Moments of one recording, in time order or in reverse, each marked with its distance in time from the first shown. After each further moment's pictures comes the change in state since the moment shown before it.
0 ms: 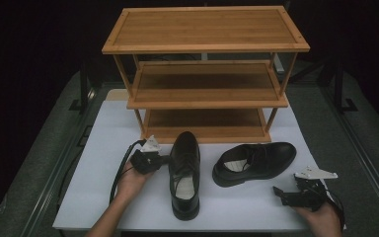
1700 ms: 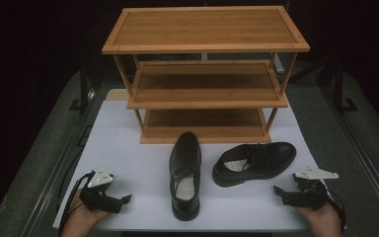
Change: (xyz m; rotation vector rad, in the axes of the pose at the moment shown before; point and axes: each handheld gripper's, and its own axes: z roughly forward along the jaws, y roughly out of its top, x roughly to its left) left arm -0.008 -0.115 -0.101 0.062 0.153 -0.149; right arm 0.000 0.001 -0.003 -0.003 0.005 -0.010
